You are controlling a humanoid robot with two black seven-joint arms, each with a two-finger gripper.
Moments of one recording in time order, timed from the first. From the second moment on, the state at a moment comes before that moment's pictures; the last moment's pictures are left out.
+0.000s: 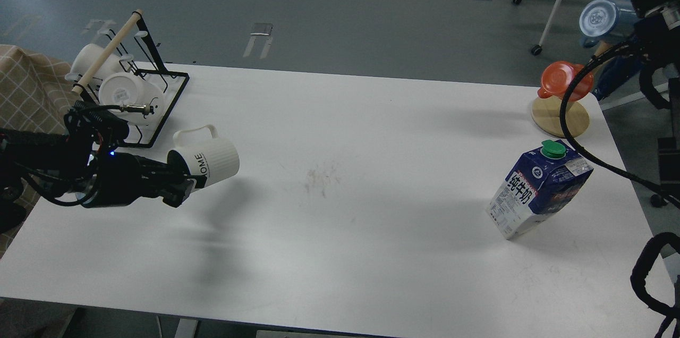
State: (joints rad) left arm -0.62 1.13 -0.58 -1.65 1.81 -0.49 -0.30; right arm 0.75 -0.21 1.66 1.05 -0.24 0.46 -0.25
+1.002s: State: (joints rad) left arm -1.18 0.66 -0.09 -1.66 1.89 -0.49 -0.35; right arm 0.50 -0.19 1.83 1.15 -0.14 0.48 -0.25
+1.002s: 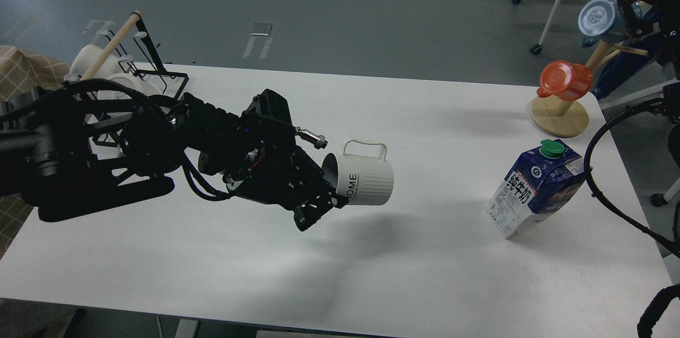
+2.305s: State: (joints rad) left arm -1.57 0.47 0.43 -1.67 1.91 -0.49 -0.35; right arm 0.44 -0.13 1.86 1.16 -0.14 0.48 -0.25
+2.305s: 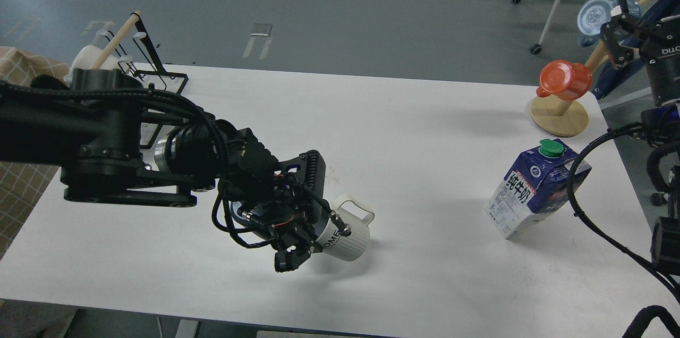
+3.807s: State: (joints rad) left arm -1.82 0.11 0.70 -1.49 1.92 -0.49 -0.42; right arm 0.40 -0.08 1.88 1.18 -0.14 0.49 -0.24
